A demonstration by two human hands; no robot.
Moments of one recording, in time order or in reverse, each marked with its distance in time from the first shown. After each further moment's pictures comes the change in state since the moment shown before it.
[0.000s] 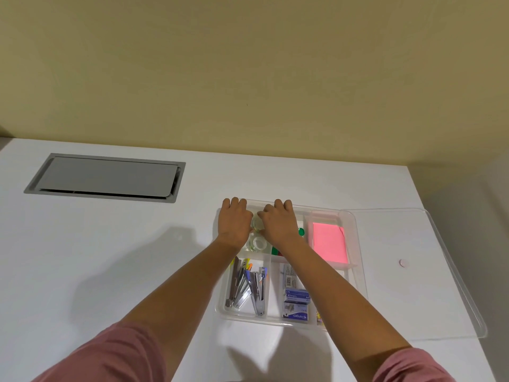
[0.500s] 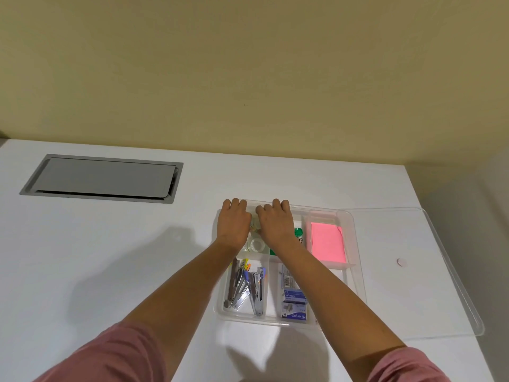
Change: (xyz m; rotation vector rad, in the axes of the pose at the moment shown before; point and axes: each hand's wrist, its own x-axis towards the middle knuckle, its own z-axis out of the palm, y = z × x) left_hand -0.001 0.003 0.004 0.039 0.032 0.029; right_hand -0.002 -0.006 -0.005 0.019 0.005 0.048
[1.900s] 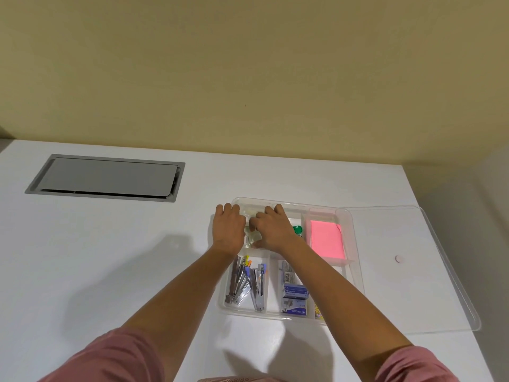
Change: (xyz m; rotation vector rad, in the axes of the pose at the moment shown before) left_hand -0.018 -0.002 0.008 -0.024 0.007 -0.095; right_hand -0.011 0.003 0.004 0.063 -0.042 -0.248
